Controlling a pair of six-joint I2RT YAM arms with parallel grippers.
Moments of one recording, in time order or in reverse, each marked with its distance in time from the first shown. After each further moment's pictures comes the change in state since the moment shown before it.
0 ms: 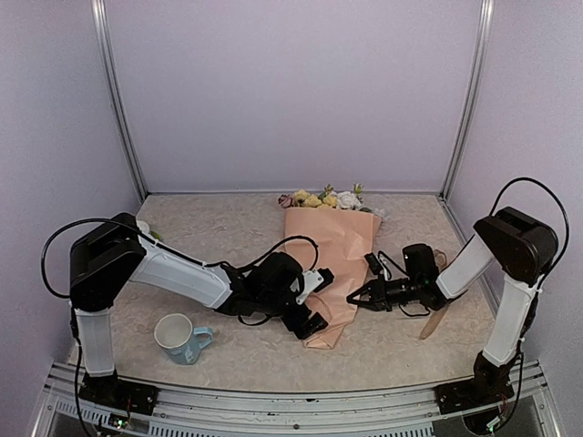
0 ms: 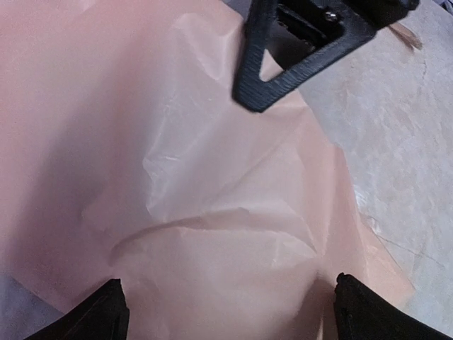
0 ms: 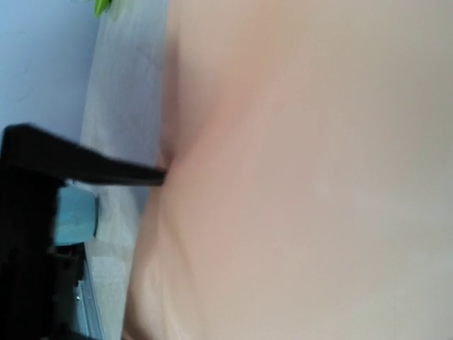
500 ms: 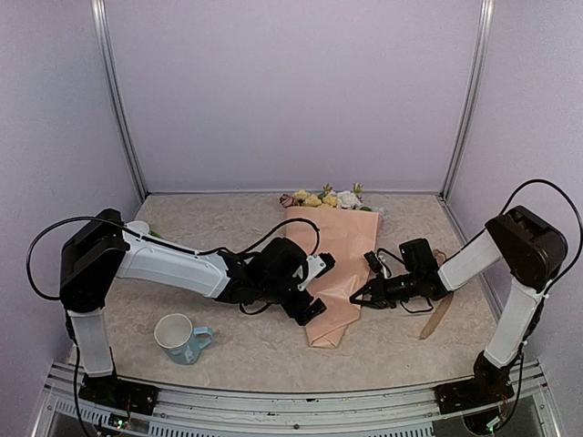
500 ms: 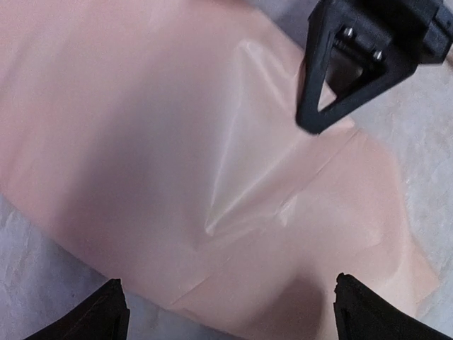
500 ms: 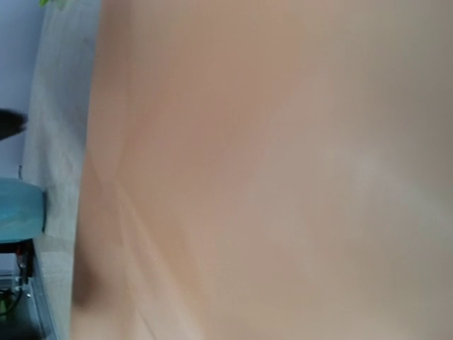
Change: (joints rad) left arm -0.004 -0.075 0.071 -0.118 -0.129 0.047; right arm 0.000 -0.069 0.067 -0.297 0.092 -0.165
